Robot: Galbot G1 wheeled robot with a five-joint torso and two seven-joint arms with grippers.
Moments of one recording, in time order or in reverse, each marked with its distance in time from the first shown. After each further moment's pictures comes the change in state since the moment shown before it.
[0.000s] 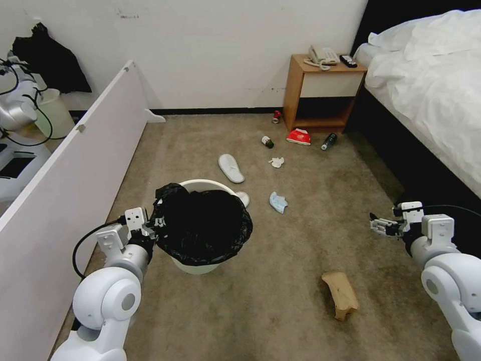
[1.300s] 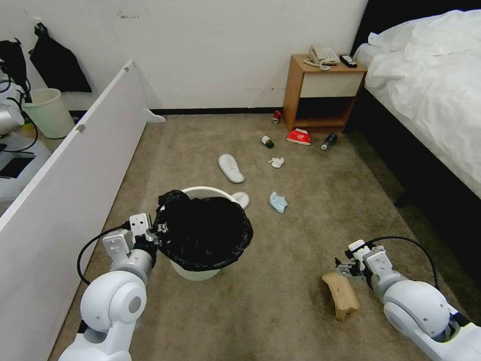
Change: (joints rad) left arm 0.019 -0.014 0.017 0.015 0.030 -0.005 -0.002; right arm -0.044 -0.175 -0.299 -0.030 -0.023 0.008 0.086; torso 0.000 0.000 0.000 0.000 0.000
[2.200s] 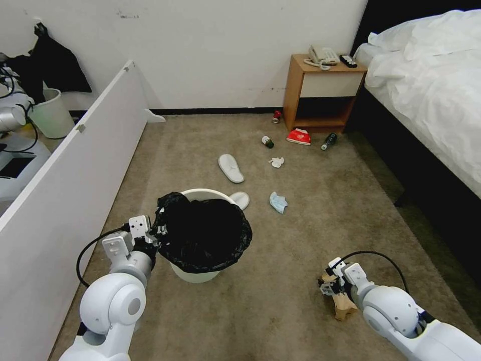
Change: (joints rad) left arm 0.013 -0.002 -0.004 0.005 0.003 -0.003 0.000; right arm 0.187 0.003 -0.290 -0.221 0.045 0.007 -0.082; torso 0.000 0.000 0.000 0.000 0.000
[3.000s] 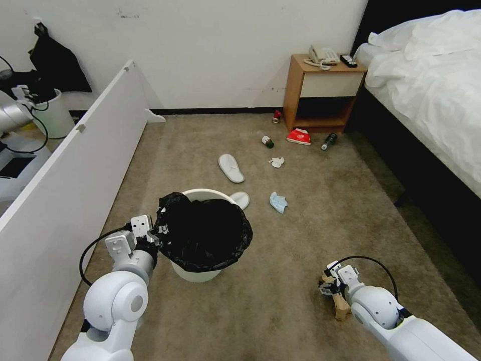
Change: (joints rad) left arm -0.020 -0.004 0.008 0.024 0.002 -0.004 0.002; right arm 0.082 0.107 -0.056 -0.224 -0.078 0.067 -0.004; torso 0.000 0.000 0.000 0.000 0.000
